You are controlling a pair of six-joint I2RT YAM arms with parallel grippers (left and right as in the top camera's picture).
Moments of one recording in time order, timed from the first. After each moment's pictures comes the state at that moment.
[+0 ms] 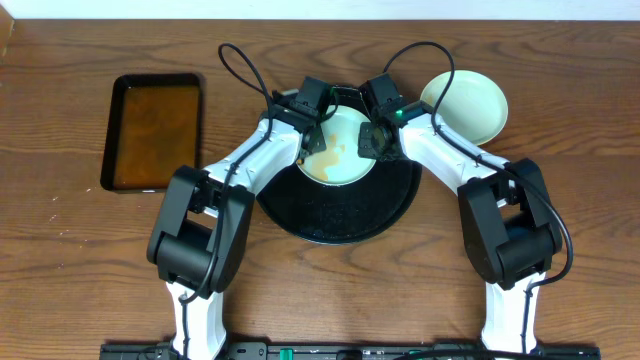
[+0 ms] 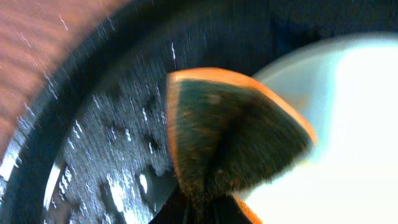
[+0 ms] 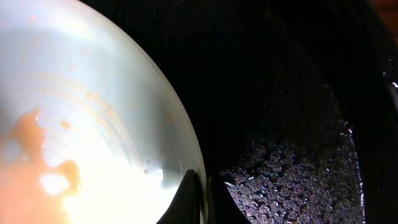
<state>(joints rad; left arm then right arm) -0.42 2.04 1.40 -0.57 -0.25 -0.67 0.44 2.12 1.49 -0.63 0.06 0.55</state>
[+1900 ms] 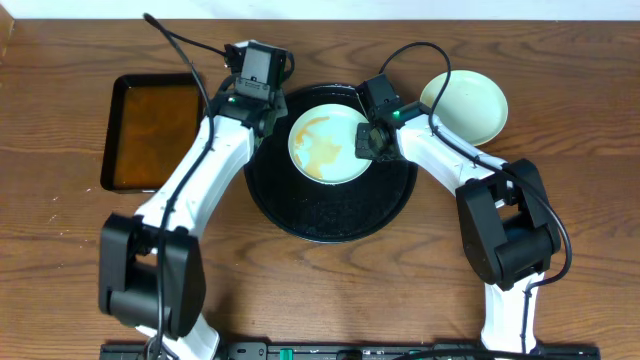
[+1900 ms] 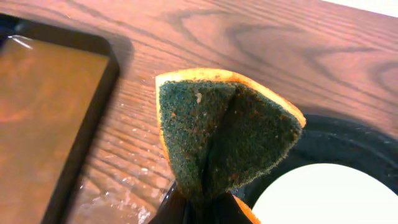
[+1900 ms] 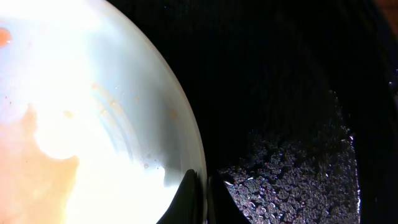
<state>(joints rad) -0.30 1.79 1.40 -0.53 -0.35 -0.46 0.46 2.12 1.49 -0.62 0.05 0.53</state>
